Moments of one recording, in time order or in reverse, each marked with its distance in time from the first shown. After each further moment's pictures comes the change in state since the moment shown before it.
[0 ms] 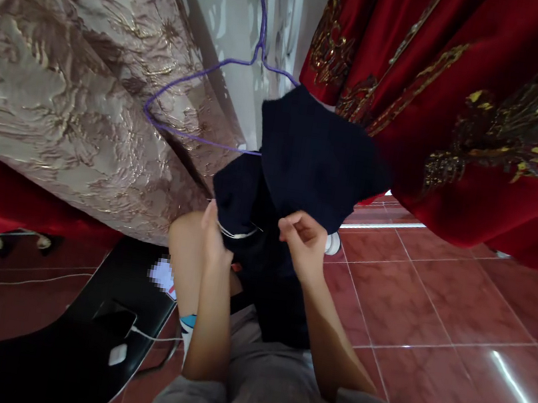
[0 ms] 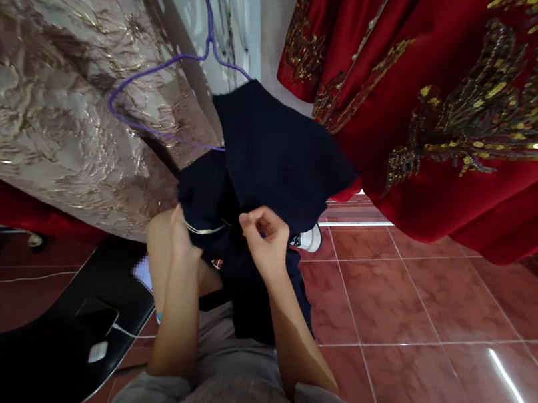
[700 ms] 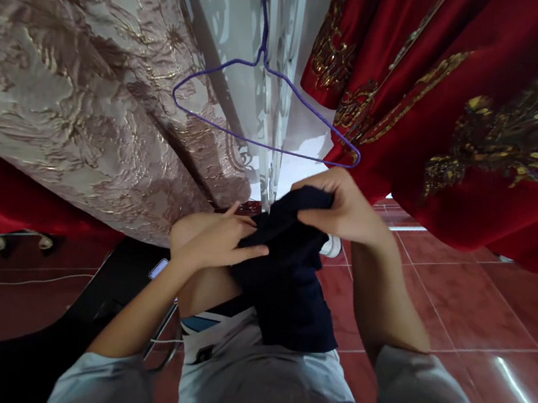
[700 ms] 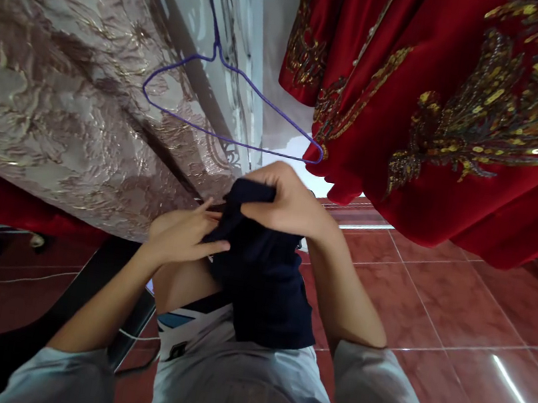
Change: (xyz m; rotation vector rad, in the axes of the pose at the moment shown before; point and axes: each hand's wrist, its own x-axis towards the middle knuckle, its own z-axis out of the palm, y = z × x) left_hand 0.017 0.067 -0.021 0.991 -1.043 0.377; right_hand 0.072 -0.113 -0.033 -0.212 -0.752 -0.137
